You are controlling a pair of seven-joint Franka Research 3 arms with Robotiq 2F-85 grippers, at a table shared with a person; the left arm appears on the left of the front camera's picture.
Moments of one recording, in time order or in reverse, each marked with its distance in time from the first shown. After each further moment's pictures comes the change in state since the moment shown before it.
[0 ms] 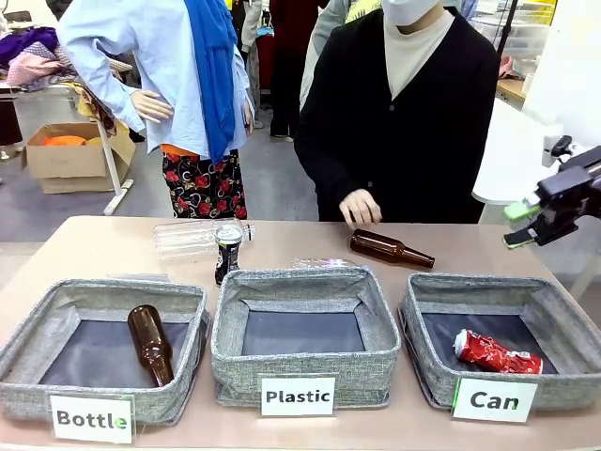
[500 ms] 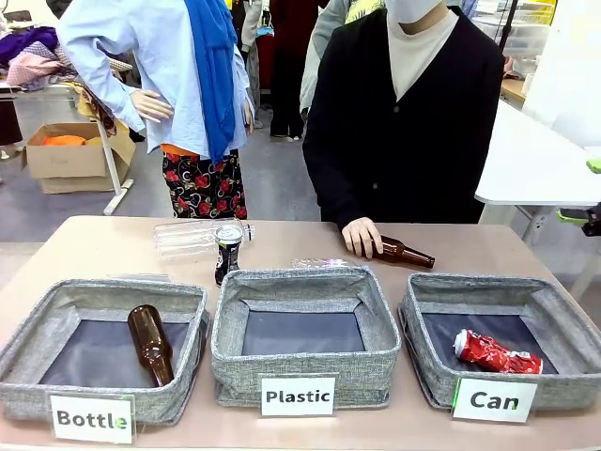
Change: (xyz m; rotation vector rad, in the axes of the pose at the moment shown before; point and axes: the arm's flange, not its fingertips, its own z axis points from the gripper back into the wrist) left arm 0.000 0.000 0.000 0.000 -0.001 0.000; right arm -0.036 -0.045 0.083 0.328 -0.290 -0.149
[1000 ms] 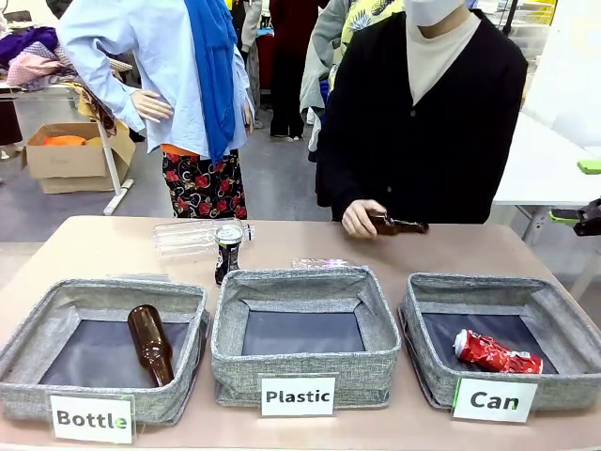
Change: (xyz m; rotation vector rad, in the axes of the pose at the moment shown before) left arm 0.000 0.000 0.000 0.000 0.000 0.000; right arm 0.002 0.001 -0.018 0.016 0.050 -0.003
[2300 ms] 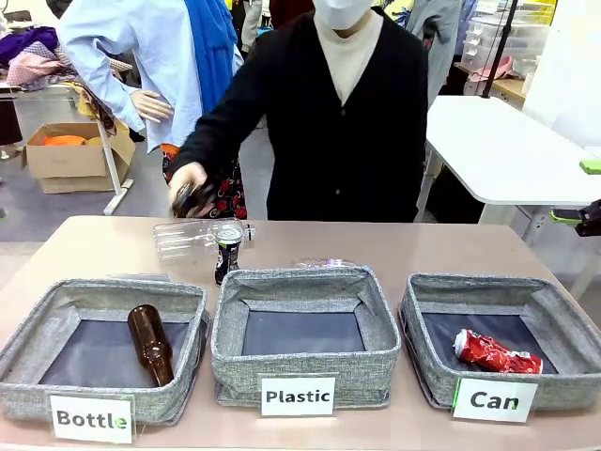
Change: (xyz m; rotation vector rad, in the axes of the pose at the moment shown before) left arm -0.011 -0.062 -0.118 0.082 0.252 -0.224; right arm -0.001 0.000 0.003 0.003 -0.004 -0.002
